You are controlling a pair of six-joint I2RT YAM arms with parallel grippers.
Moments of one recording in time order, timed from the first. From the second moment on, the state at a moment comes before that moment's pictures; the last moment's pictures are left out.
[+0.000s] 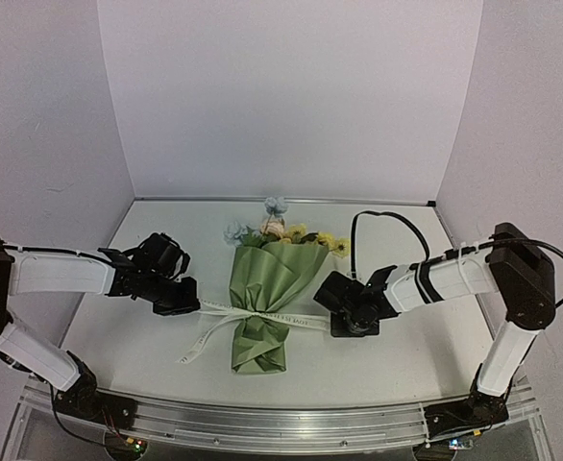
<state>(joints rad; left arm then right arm) -0.65 1.40 0.72 -0.31 0.08 -0.71 0.96 1.79 0.99 -0.52 0.43 0.95</state>
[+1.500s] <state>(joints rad) -0.56 1.29 0.62 -0.23 0.23 -0.70 0.87 1.54 0.91 -0.51 0.20 0.82</state>
